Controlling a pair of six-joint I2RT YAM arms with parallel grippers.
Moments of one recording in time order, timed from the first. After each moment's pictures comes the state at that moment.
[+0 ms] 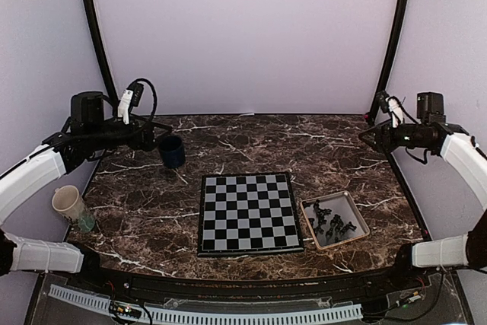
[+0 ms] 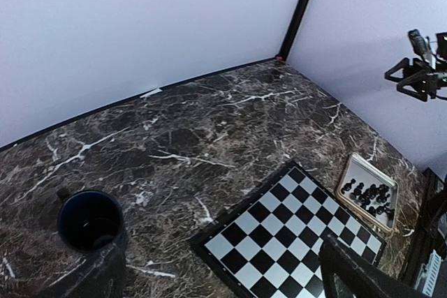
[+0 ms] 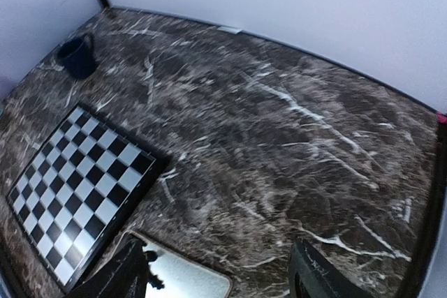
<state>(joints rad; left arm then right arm) -0.28 1.07 0.89 -0.19 0.43 -0.07 -0.09 1.11 0.96 -0.48 -0.66 -0.29</state>
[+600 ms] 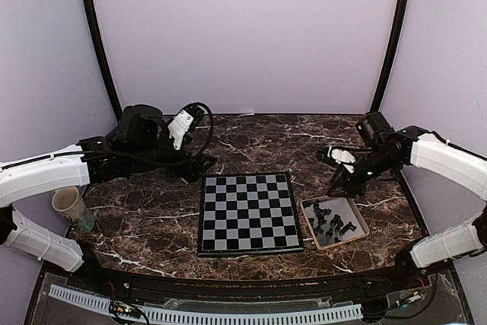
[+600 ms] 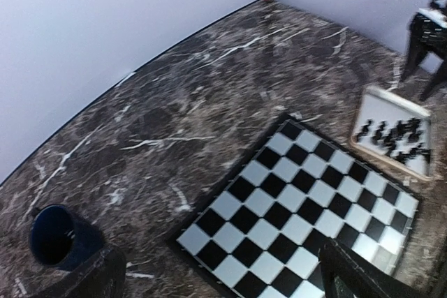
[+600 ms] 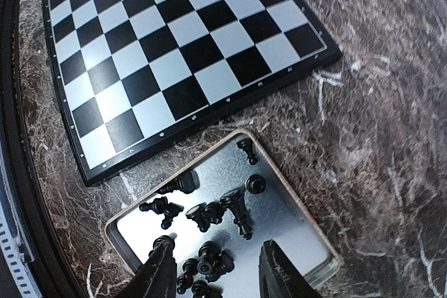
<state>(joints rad) -0.79 1.21 0.96 -0.22 -0.04 0.04 0.42 1.24 0.93 -0.81 -0.43 -0.64</state>
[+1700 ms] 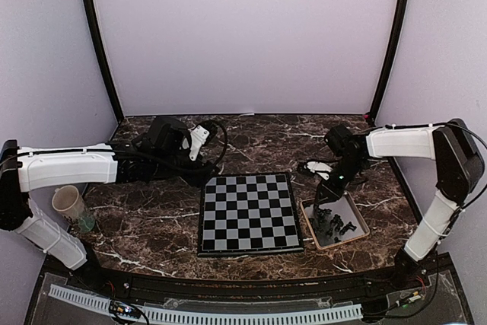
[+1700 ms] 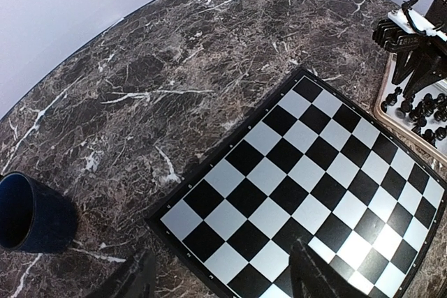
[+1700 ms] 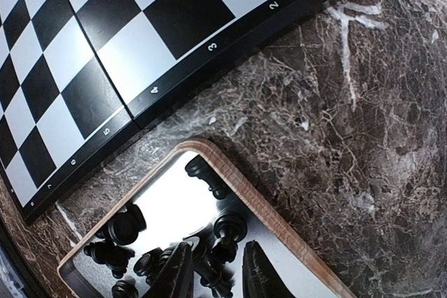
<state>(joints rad) -0.82 1.42 0.98 -0.21 -0.13 -0.02 0.46 1.67 1.04 -0.74 -0.33 -0.53</state>
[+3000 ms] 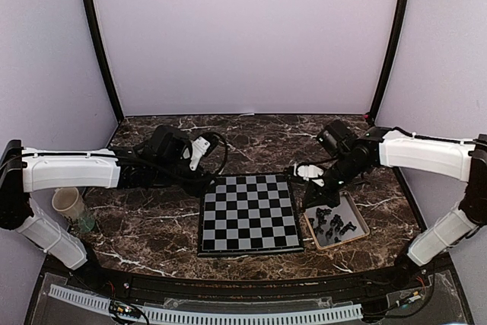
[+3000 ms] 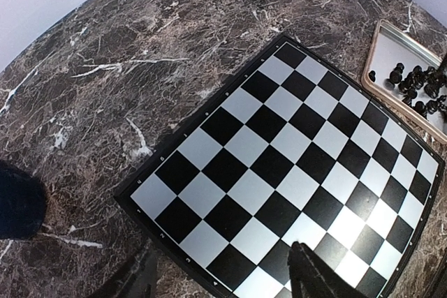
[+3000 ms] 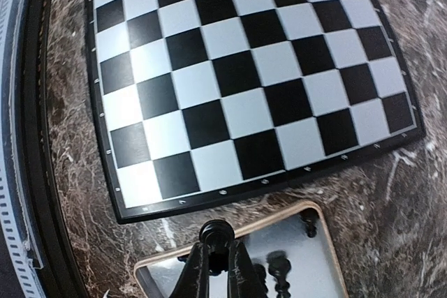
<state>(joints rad) -0.82 1.43 0.91 -0.20 -0.05 -0.04 0.65 1.46 1.03 -0.78 -0.40 -0.62</state>
